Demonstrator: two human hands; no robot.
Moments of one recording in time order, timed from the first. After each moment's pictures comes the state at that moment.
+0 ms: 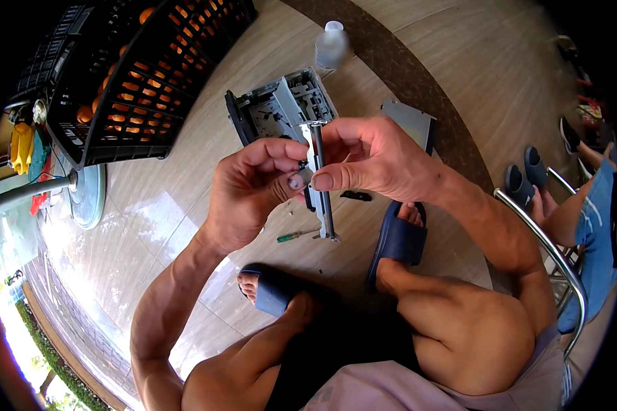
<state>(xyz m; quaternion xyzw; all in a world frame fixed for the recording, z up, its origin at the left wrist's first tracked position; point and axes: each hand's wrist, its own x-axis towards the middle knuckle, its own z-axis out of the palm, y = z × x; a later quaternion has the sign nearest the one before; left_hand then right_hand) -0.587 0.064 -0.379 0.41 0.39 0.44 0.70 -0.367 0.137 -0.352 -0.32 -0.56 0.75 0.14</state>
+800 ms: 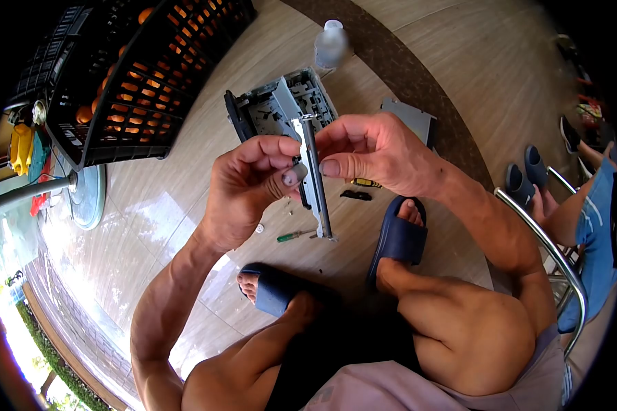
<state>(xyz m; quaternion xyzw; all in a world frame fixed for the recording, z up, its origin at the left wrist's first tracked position) -0.588 0.066 -0.381 0.38 0.40 0.45 0.70 -0.359 0.142 -0.363 -0.33 -0.57 0.74 0.15</state>
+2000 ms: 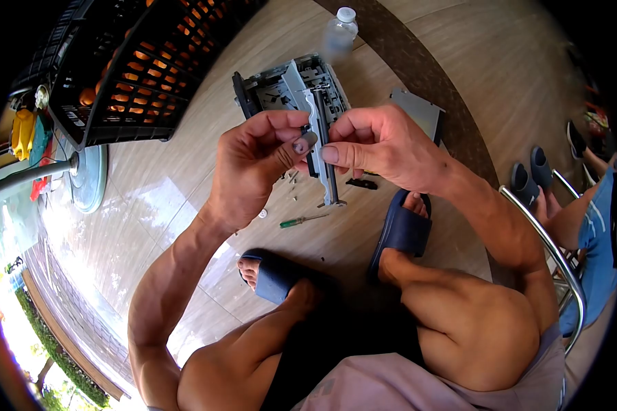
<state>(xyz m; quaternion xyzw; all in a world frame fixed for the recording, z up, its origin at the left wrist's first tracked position) -0.585 0.068 -0.382 0.38 0.45 0.45 0.67 -0.368 0.132 -0.360 -0.37 -0.59 0.70 0.13</state>
